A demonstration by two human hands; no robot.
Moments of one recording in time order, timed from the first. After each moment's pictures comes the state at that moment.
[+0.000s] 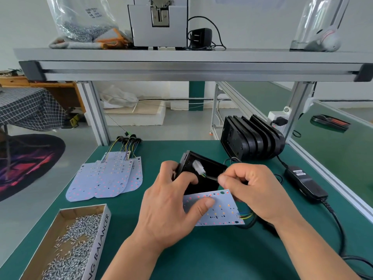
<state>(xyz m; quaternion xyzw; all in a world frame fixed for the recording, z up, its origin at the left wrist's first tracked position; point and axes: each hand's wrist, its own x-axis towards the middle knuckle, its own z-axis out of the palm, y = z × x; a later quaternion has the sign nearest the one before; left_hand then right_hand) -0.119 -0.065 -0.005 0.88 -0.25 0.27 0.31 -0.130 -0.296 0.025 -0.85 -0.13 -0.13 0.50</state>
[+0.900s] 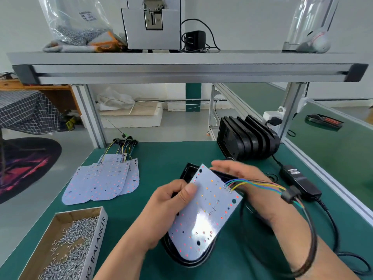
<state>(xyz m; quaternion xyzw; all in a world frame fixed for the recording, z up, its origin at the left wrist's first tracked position) -0.113 -0.061 -0.010 0.71 -0.18 -0.08 0.67 -0.110 -0.317 0.005 -0.76 -0.10 -0.04 0.65</state>
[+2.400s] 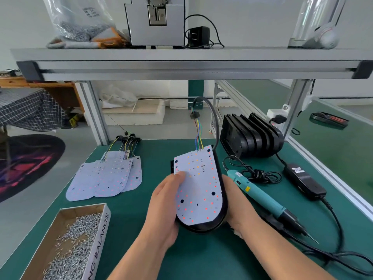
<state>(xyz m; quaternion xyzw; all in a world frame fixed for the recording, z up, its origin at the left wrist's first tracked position) -0.114 -0.086 -0.011 0.54 0.06 -0.10 0.84 -0.115 -0.241 -0.003 -0.55 0.05 0.12 0.83</state>
